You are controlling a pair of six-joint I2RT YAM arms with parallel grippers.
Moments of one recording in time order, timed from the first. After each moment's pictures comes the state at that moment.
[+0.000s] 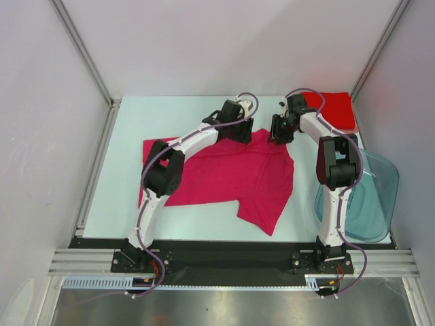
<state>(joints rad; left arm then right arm) -0.60 2.32 1.94 -0.33 0.15 -0.20 0.14 2.19 1.73 -0.60 -0.30 0.23</state>
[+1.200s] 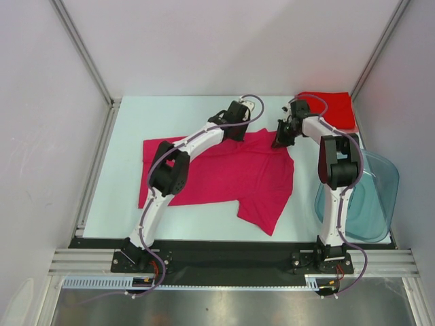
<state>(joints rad) -0.63 2.41 2.07 -0.46 -0.08 -0.12 0.11 2.20 1.67 -0.54 -0.37 0.27</state>
